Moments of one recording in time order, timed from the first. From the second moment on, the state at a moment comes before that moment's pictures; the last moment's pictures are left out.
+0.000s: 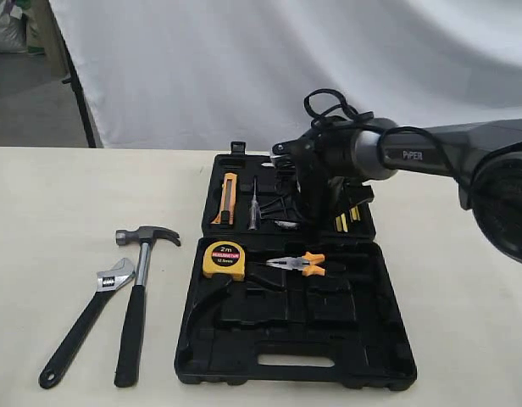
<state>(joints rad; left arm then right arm) 0.03 0.00 0.00 -0.03 0.27 0.01 0.63 2.33 -1.74 -0.40 0.71 0.53</state>
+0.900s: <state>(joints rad) 0.03 0.00 0.00 -0.03 0.27 0.01 0.63 2.33 -1.74 -0.42 0.57 0.53</state>
